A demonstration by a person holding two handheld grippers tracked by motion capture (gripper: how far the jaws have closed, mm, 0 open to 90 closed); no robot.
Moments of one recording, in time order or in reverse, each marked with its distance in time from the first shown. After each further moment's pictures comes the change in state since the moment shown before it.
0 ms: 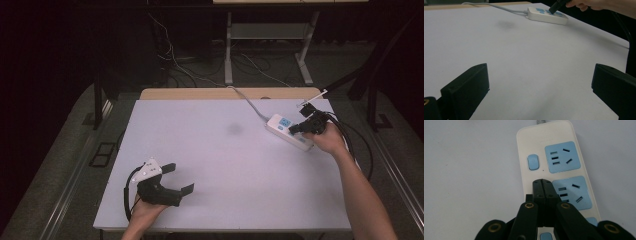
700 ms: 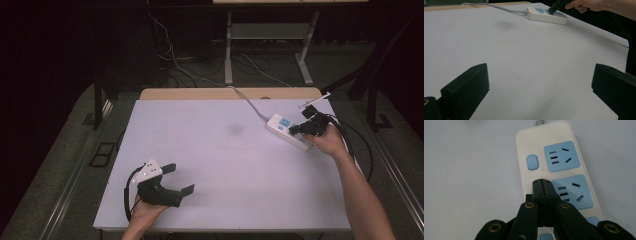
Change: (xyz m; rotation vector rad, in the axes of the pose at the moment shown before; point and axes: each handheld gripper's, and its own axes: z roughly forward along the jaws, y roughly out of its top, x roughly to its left) left arm -0.002 0.000 0.000 0.000 0.001 0.010; right arm -0.001 -0.007 0.003 -0.037 -0.001 -0.001
